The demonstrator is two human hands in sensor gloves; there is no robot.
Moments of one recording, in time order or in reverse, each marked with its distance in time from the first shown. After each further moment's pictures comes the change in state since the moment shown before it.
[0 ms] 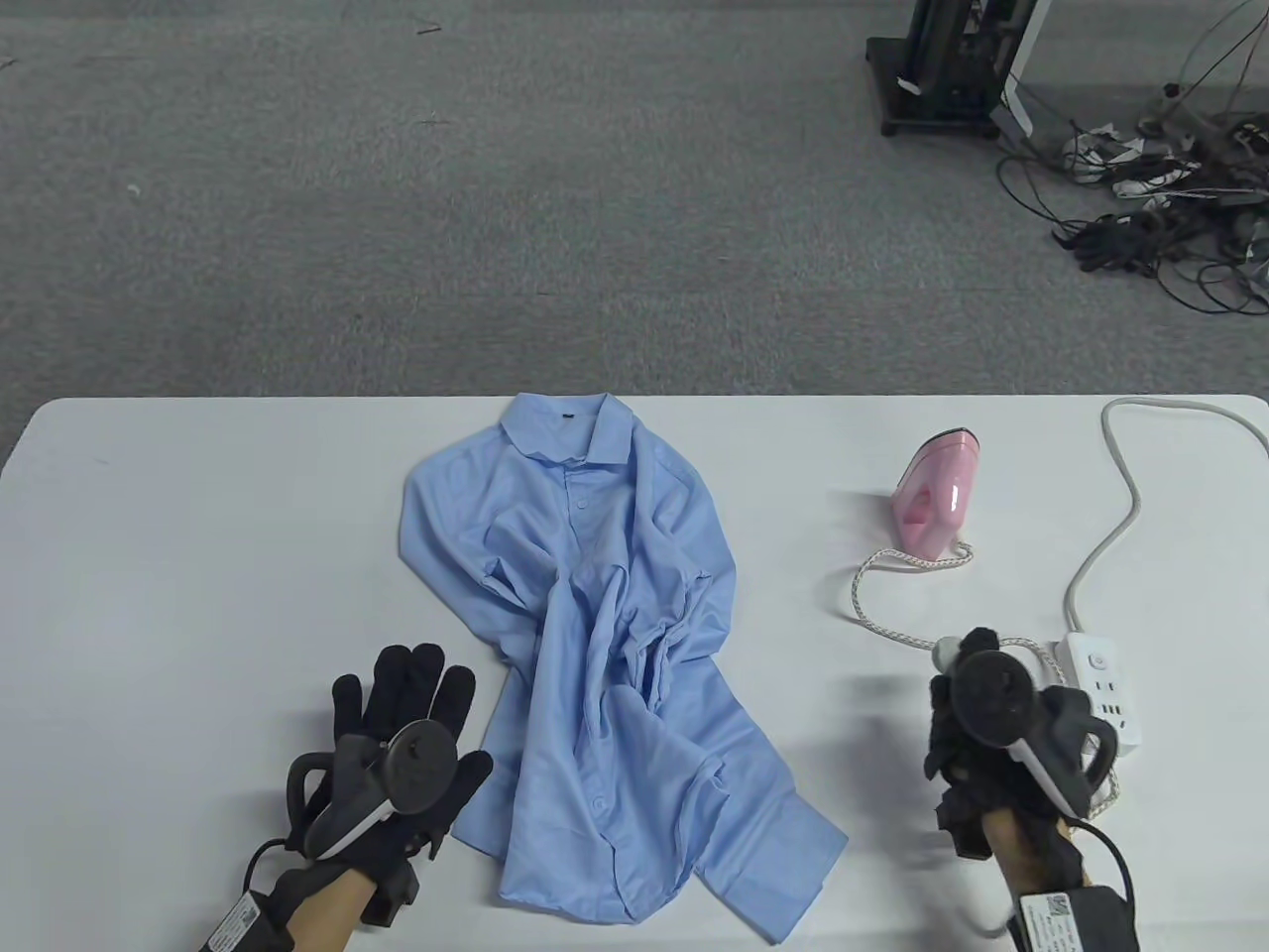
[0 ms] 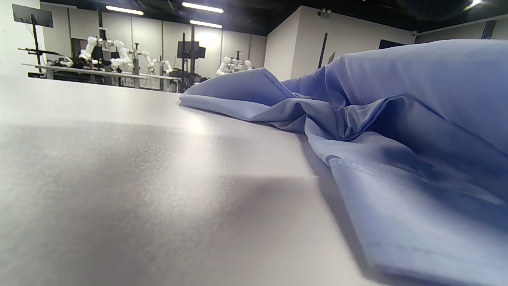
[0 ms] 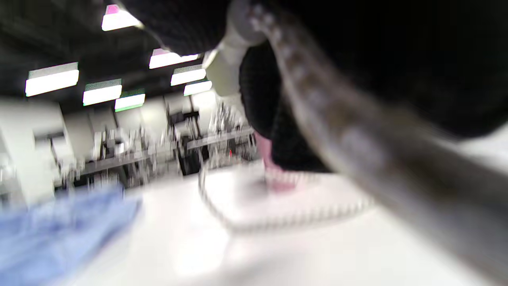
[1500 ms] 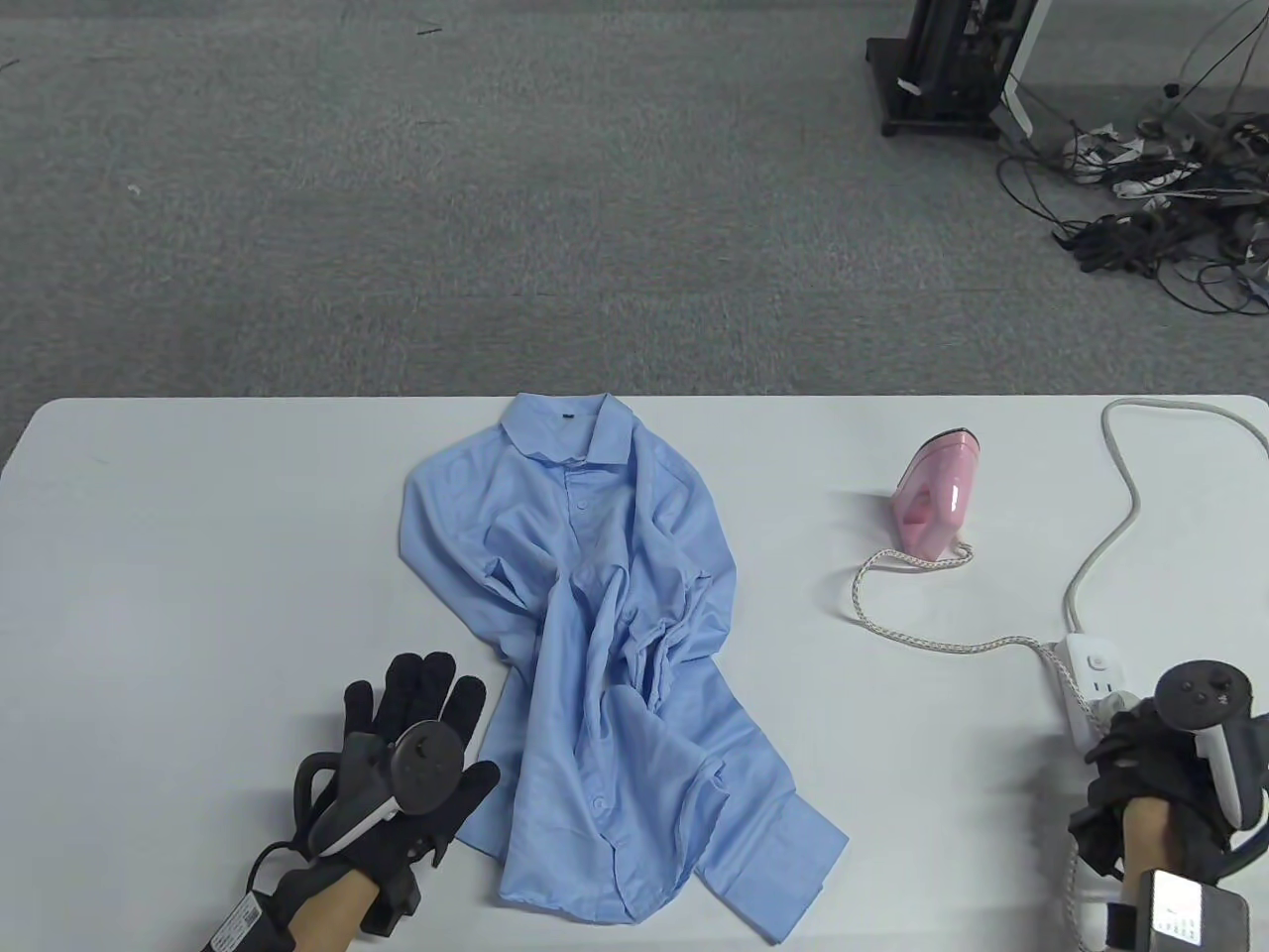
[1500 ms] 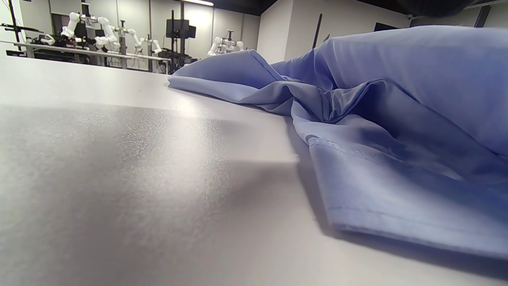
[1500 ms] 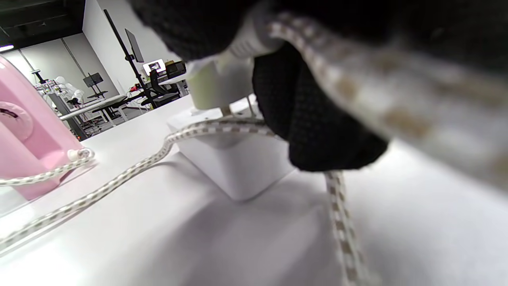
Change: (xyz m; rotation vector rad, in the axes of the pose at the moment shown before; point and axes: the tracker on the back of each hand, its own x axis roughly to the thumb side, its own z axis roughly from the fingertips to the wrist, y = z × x) left_hand 0.004 -0.005 0.000 -0.068 -0.032 0.011; right_hand -0.149 0.024 -0.024 0.217 0.558 0.031
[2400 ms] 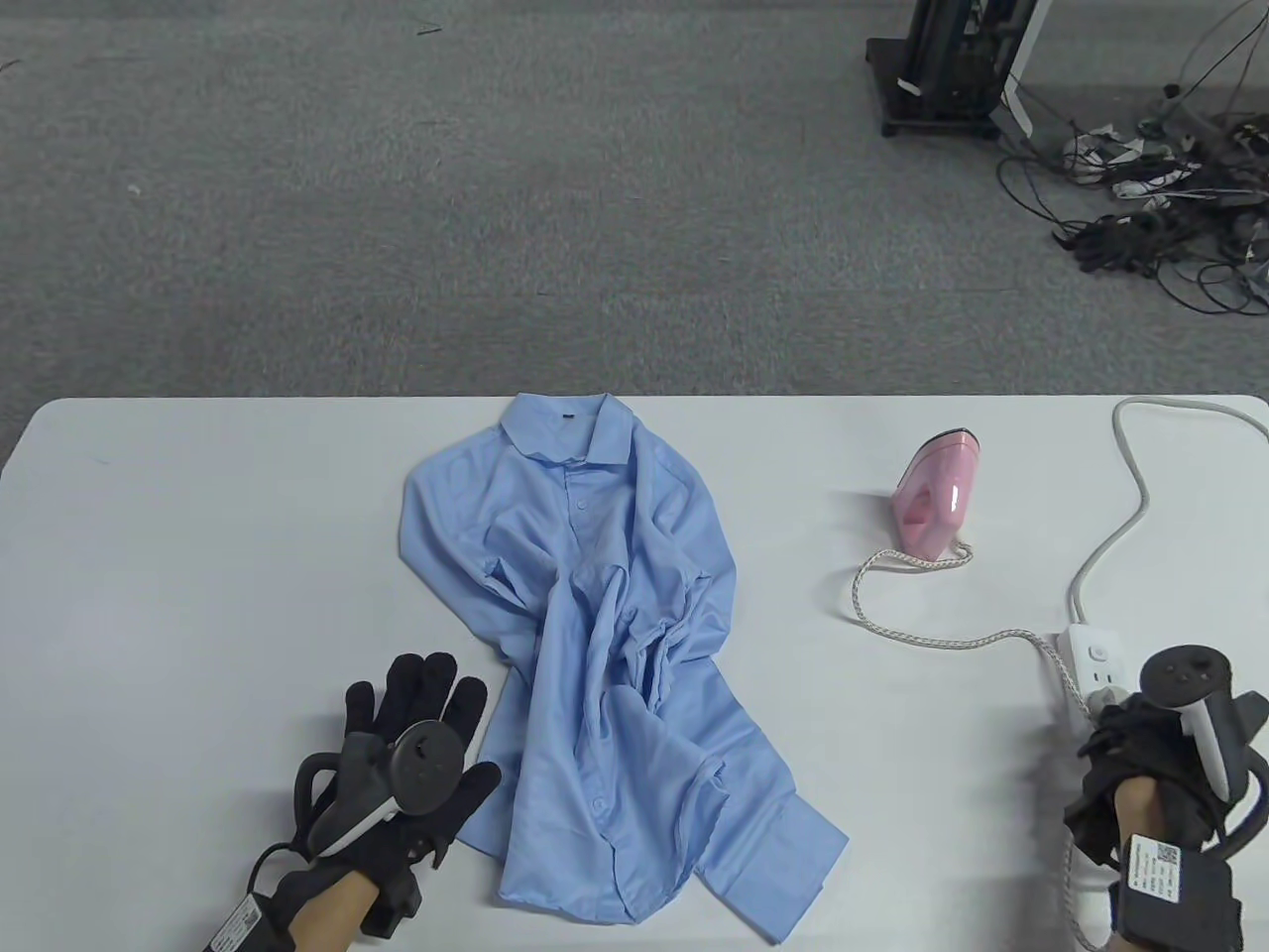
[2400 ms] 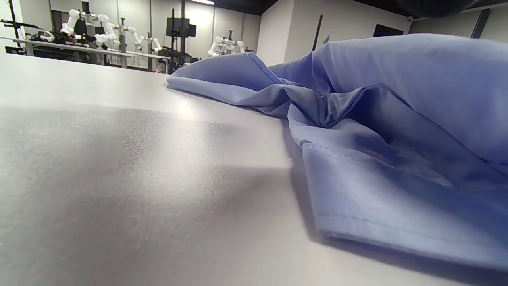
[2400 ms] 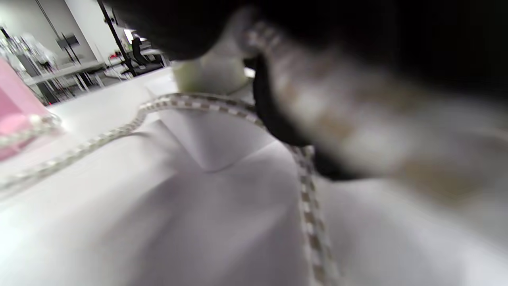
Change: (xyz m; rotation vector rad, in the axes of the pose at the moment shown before) left_hand -0.001 0.001 0.001 0.004 0.002 0.018; right_hand 0.008 0.006 -0.017 0.081 0.068 0.165
